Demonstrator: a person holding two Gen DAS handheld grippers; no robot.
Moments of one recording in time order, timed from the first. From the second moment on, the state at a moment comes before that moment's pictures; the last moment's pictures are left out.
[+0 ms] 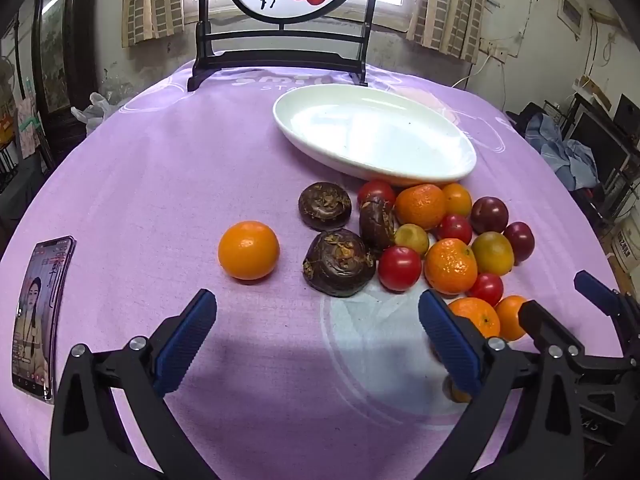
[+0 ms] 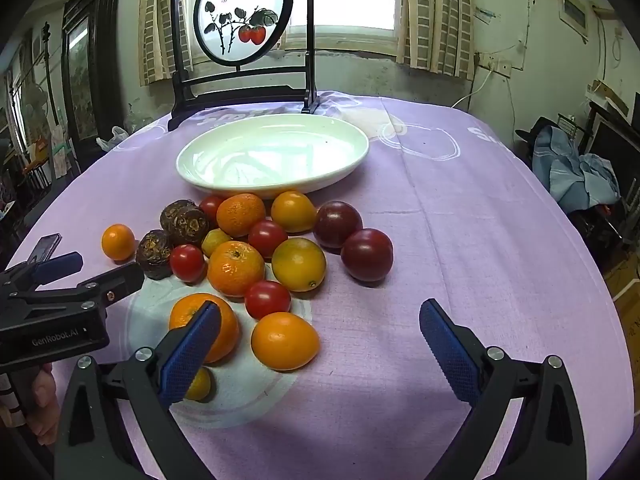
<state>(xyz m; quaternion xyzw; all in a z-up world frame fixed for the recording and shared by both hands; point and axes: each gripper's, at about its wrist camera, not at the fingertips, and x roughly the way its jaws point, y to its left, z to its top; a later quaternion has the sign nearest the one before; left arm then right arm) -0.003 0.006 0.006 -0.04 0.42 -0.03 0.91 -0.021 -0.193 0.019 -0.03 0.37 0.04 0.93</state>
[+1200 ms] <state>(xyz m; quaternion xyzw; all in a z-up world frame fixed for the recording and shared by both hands) -0.003 0.007 0.006 -0.03 0.40 -0.01 0.92 -0.021 -0.191 0.017 -0.04 0.37 0.04 0.93</state>
